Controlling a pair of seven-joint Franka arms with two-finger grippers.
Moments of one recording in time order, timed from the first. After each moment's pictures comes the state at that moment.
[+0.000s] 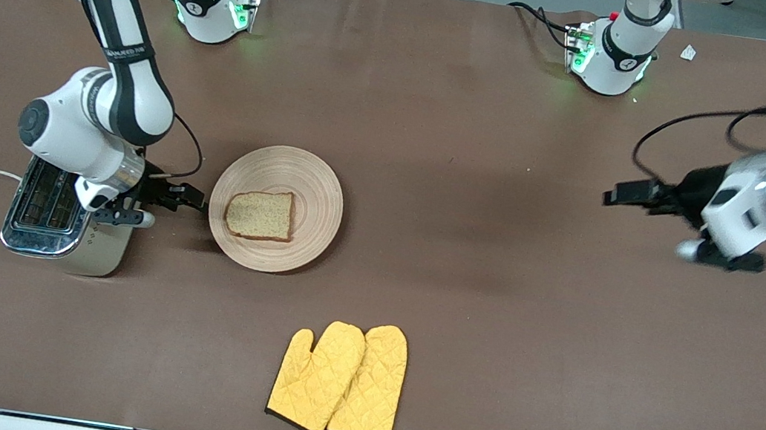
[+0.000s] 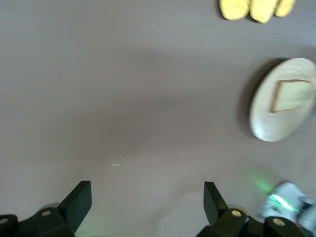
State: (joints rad) left arm -0.08 0.22 -0.06 -1.64 -0.48 1.63 -0.10; right arm 0.28 0.30 -0.20 -2.13 0.53 2.35 -0.30
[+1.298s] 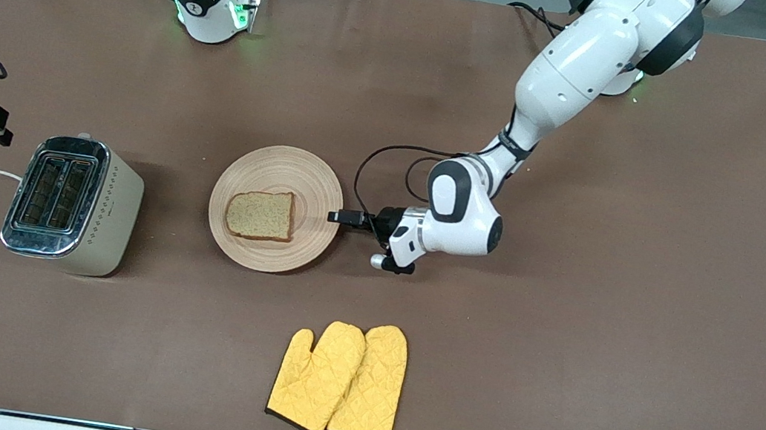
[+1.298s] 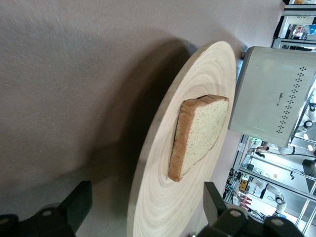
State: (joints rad) left arm -0.59 0.98 -0.18 -1.40 -1.43 2.41 0.39; right arm 0.24 0.17 -0.35 -1.40 0.05 1.60 -0.22
